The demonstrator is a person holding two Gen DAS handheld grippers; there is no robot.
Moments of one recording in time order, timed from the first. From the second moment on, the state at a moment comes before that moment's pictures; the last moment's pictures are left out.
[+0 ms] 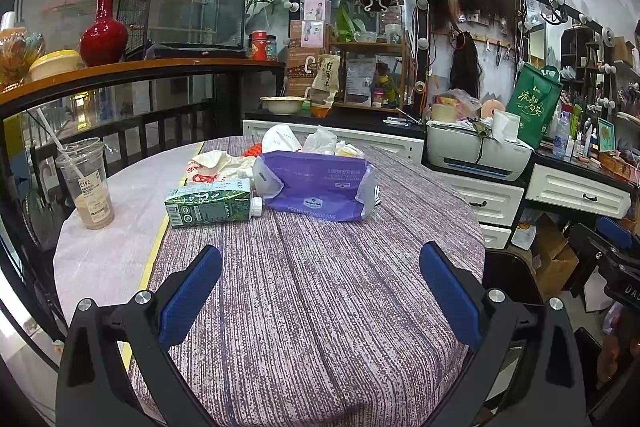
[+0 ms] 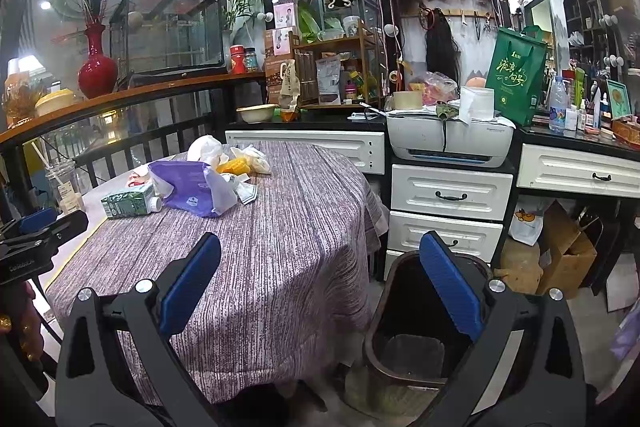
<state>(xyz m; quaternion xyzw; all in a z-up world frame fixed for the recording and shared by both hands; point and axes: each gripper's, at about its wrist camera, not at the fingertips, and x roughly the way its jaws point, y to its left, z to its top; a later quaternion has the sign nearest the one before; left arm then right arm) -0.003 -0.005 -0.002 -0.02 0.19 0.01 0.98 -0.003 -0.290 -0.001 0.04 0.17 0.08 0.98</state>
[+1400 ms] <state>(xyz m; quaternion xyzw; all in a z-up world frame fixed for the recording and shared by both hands) -0.003 -0.006 -0.005 -0.02 0.19 0.01 0.98 -0.002 -0.293 -0.002 0.04 0.18 0.08 0.98</state>
